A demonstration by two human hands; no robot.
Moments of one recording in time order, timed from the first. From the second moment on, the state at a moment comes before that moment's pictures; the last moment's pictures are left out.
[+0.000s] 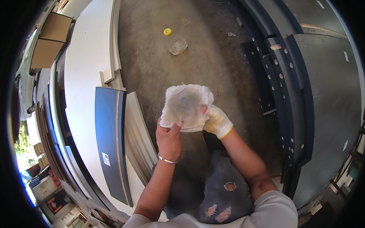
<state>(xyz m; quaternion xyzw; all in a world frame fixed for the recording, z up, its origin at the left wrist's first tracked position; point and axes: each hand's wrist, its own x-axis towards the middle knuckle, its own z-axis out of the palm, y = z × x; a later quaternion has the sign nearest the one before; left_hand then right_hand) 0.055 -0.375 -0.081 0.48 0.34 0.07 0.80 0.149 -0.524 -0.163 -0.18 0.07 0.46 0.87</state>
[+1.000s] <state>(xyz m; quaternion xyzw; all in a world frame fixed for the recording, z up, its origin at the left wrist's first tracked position) 0.301 -0.260 -0.234 0.87 0.27 0.06 0.41 0.188 -0.600 -0.201 -0.58 0.18 0.20 0.77</state>
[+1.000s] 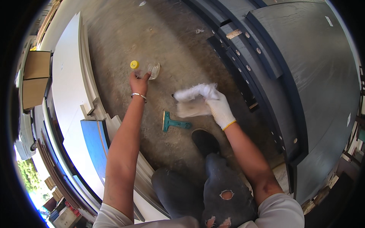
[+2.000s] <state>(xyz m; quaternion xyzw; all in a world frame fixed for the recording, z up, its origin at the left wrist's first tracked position) 0.168 -0.369 -0.127 0.95 -0.01 -0.33 0.00 0.186 -0.618 -0.152 -0.26 0.24 0.17 0.92</state>
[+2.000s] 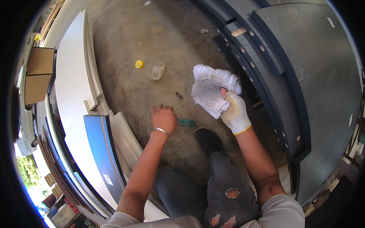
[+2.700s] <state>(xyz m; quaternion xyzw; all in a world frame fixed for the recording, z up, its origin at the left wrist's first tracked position) 0.210 -0.341 -0.161 0.92 -0.07 0.24 0.32 0.200 -0.626 -0.148 -0.27 0.19 0.16 0.93</state>
